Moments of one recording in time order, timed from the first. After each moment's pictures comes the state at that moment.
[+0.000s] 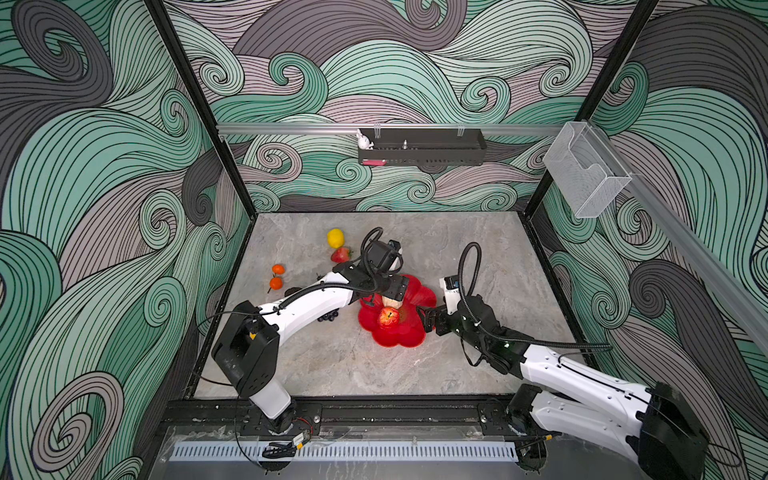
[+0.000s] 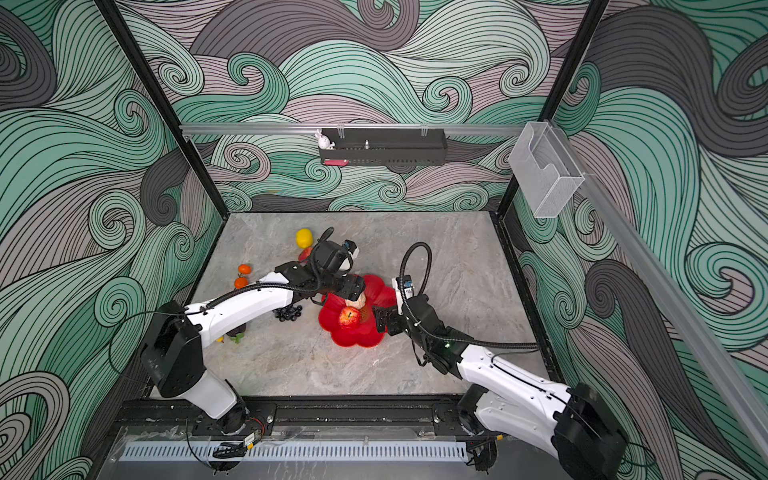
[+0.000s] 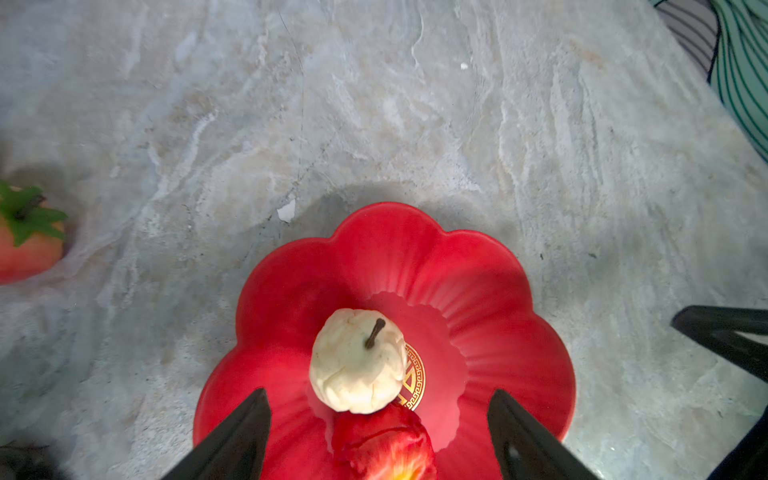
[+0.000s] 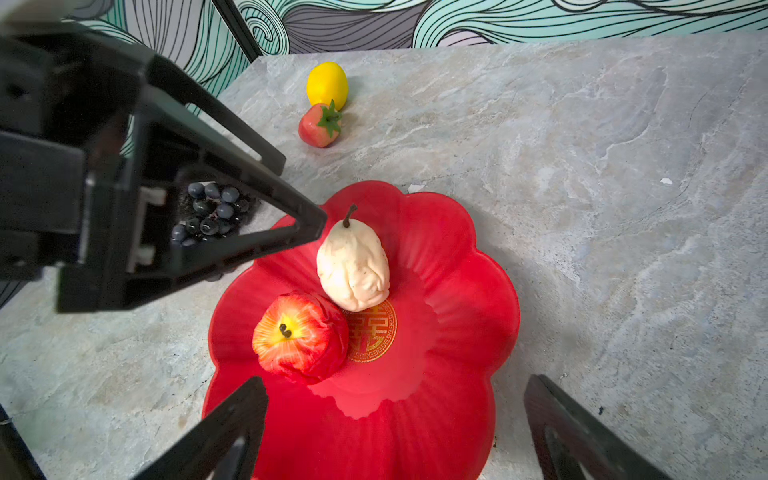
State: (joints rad) left arm -0.73 1.59 1.24 -0.51 -0.06 -0.28; right arm 0.80 0.99 0.49 0.00 0.18 0.36
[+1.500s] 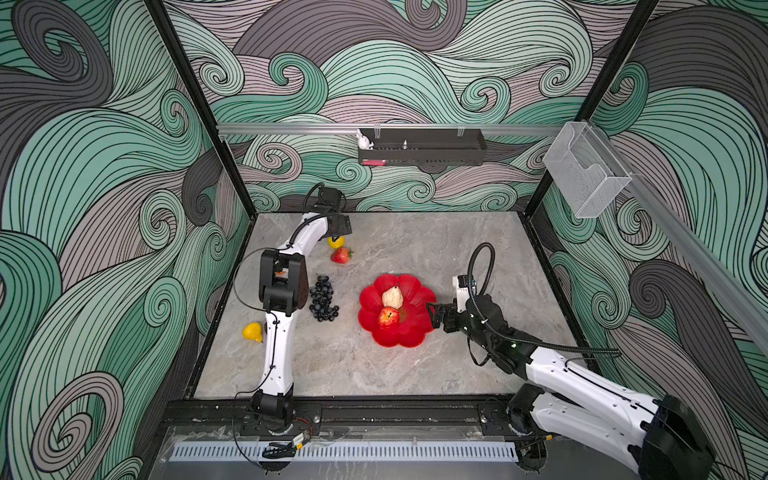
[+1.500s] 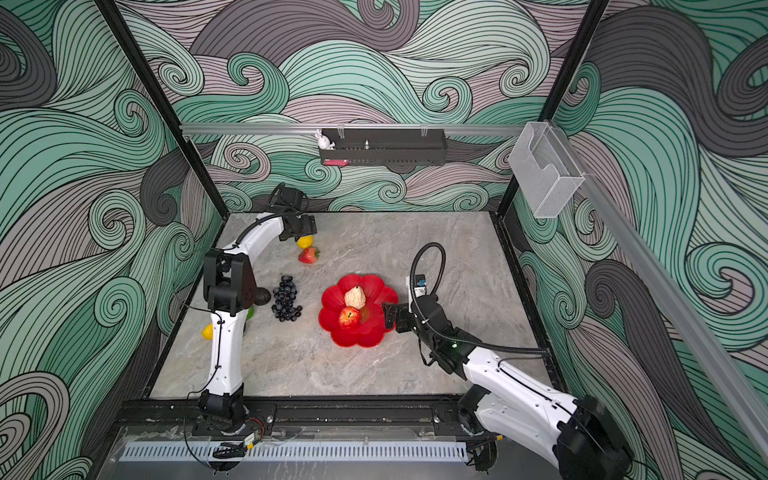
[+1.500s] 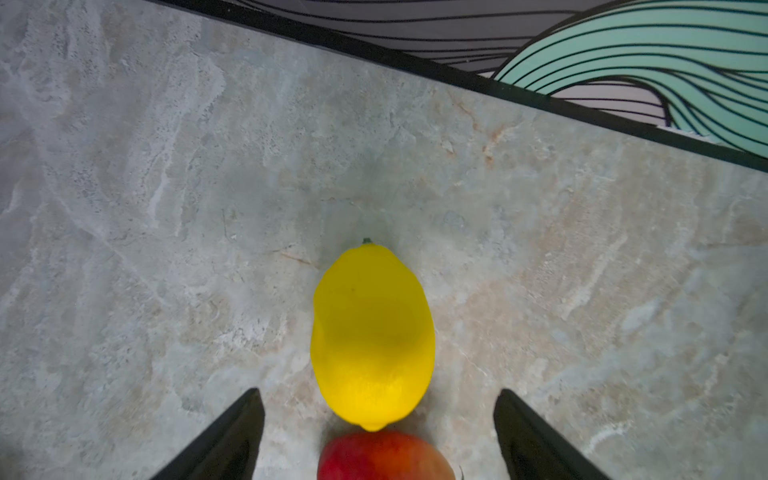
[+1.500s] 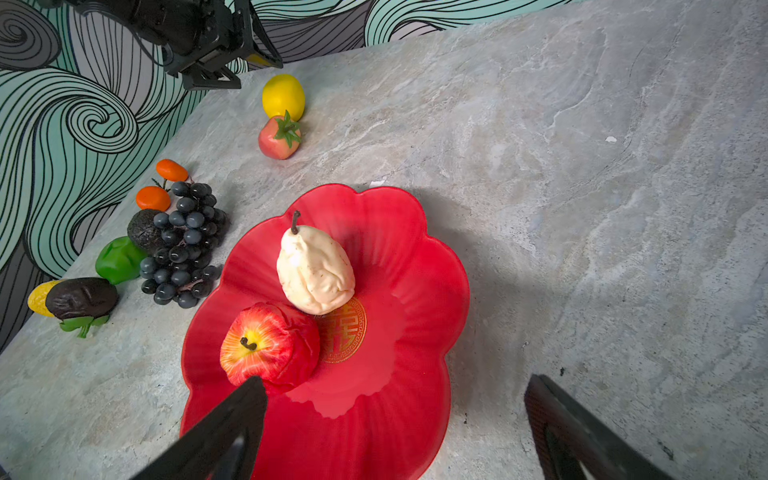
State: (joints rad) left arm -0.18 2.37 2.15 -0.80 -0.15 -0.39; right arm 0.71 0.96 0.46 -0.05 0.17 0.45
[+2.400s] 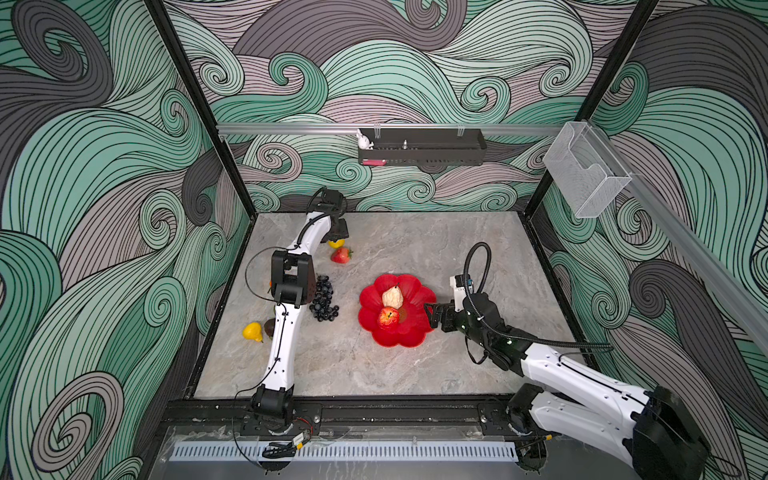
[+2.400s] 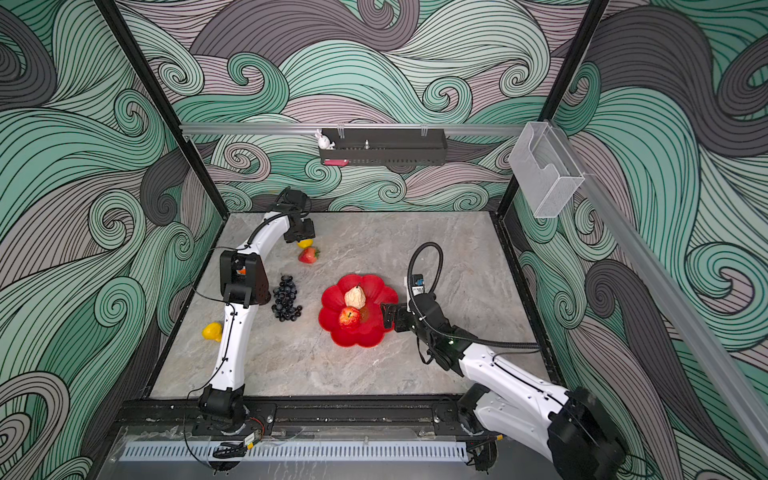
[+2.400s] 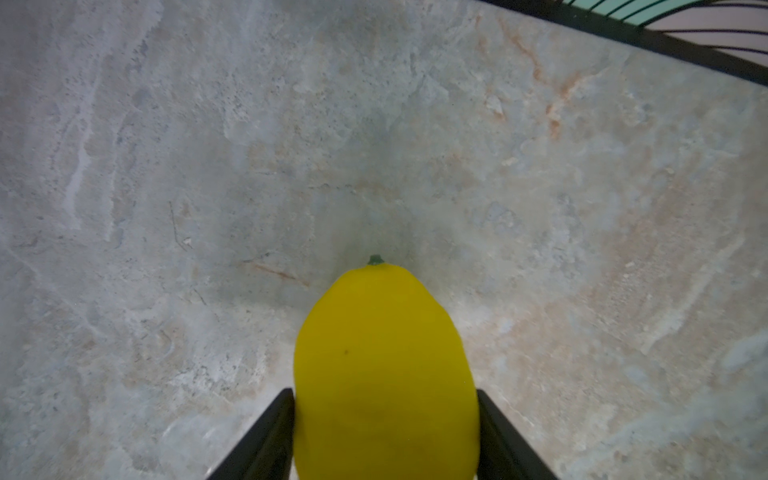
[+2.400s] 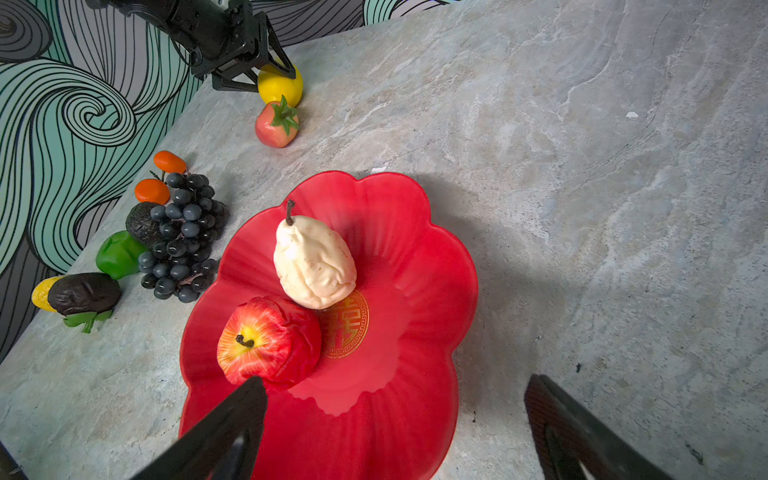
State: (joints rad) left arm -0.16 2.56 2.40 -0.96 -0.12 -0.39; right arm 0.70 1.00 0.46 -0.02 0.13 0.47
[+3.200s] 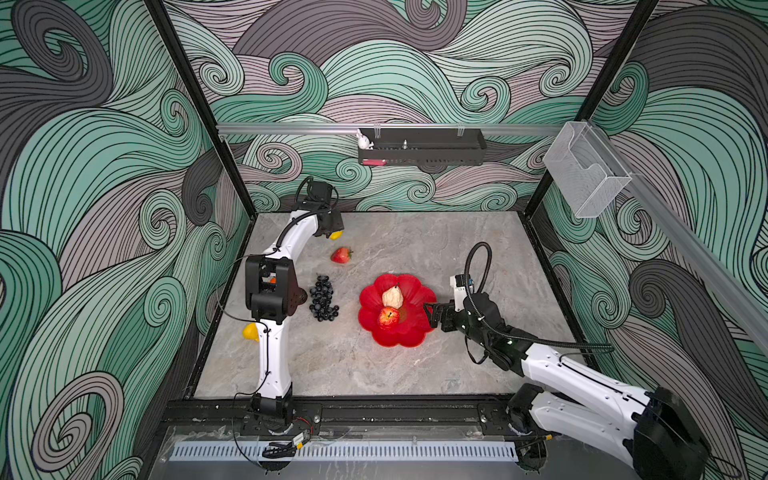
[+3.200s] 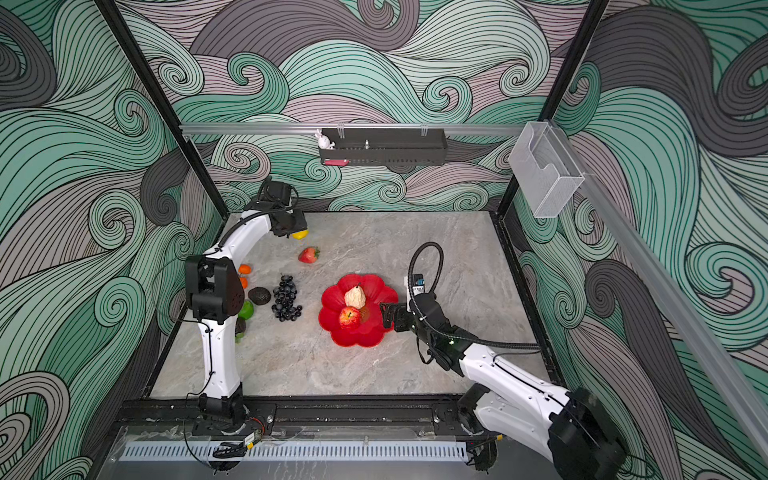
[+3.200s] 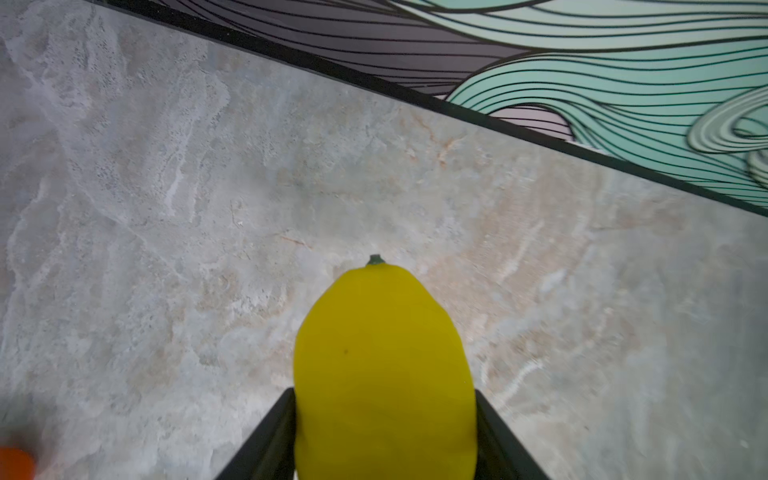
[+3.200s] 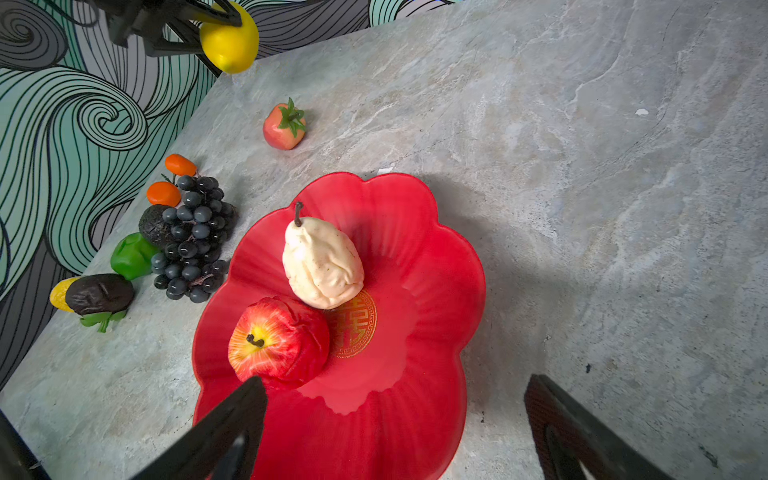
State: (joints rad) left arm -0.15 2.11 1.94 -0.75 0.00 -0.42; right arm 0.70 1.00 0.46 -0.02 0.10 0.49
